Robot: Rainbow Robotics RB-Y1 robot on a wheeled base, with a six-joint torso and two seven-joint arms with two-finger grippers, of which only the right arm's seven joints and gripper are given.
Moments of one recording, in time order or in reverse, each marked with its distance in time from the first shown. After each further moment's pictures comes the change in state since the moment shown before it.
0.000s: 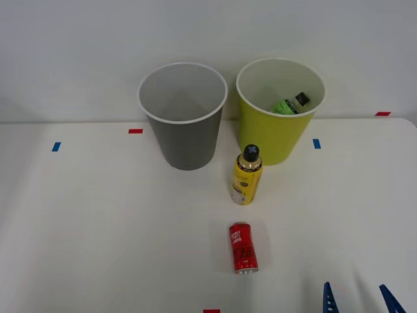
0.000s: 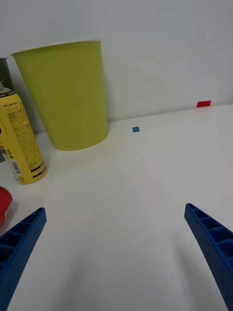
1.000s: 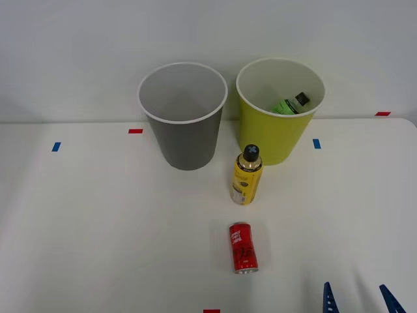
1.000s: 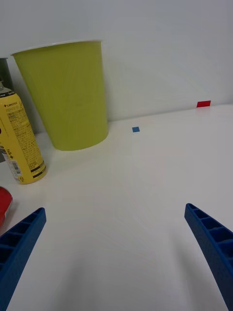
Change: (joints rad) arm 0.000 0.000 0.000 0.000 0.000 0.000 0.000
